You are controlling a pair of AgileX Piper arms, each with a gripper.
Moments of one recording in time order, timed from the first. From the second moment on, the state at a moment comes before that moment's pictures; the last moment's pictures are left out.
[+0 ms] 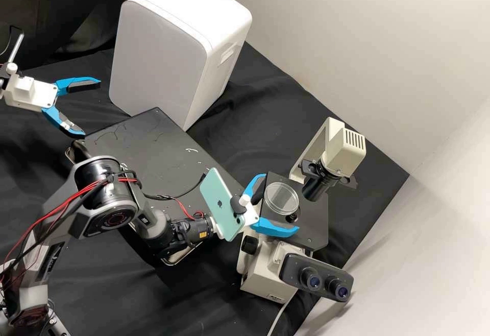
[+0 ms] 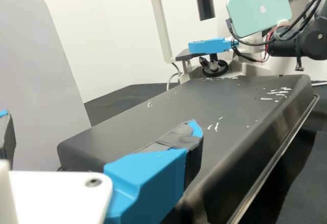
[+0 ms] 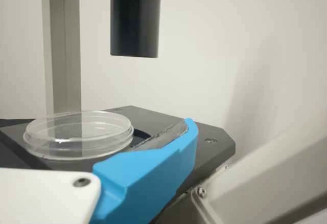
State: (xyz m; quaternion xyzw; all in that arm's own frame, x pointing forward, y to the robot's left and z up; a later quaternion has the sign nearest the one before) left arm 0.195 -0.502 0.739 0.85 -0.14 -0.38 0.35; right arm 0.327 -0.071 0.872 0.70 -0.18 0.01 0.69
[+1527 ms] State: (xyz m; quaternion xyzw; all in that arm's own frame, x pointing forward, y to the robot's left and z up) left arm 0.198 -0.502 0.740 0.84 -0.14 -0.37 0.36; right arm 0.298 -0.065 0.873 0.67 -0.21 0.00 0.71
